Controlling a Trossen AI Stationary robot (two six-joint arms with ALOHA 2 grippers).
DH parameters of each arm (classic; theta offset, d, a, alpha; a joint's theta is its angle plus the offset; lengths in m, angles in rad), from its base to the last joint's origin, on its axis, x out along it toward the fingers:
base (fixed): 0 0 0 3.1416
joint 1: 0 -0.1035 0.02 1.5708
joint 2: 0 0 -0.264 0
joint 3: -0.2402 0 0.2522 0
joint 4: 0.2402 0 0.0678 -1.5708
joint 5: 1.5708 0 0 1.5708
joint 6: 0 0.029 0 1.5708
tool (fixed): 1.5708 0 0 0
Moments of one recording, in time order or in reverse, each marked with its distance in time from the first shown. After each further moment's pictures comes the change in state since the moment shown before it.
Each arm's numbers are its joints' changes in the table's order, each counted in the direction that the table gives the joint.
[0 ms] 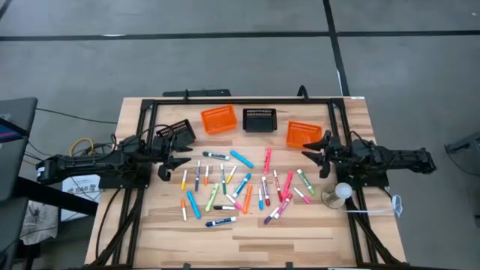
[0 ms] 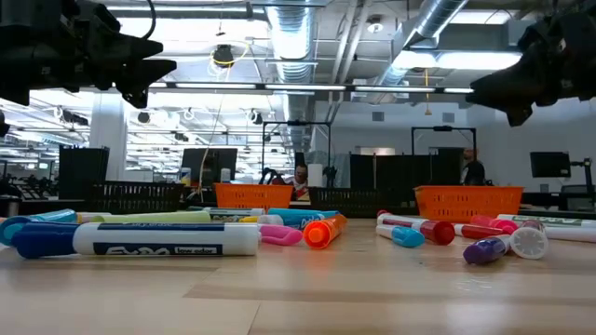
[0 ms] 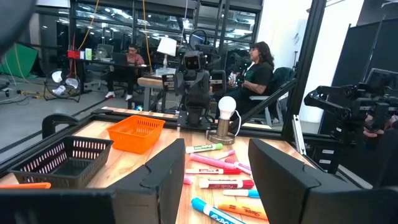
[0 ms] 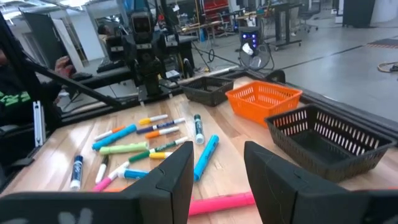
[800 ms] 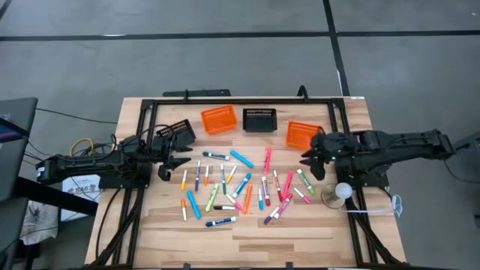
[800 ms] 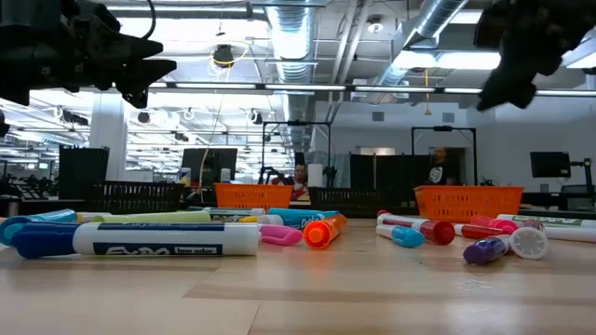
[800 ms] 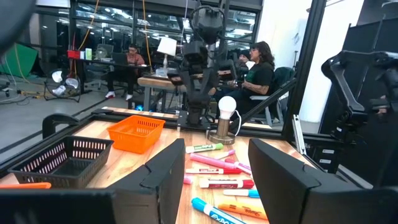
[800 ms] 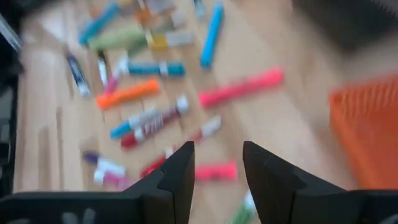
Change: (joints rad) left arm 0.000 0.000 0.000 0.000 0.000 0.002; right arm 0.000 0.684 -0.509 0.538 -0.194 0.294
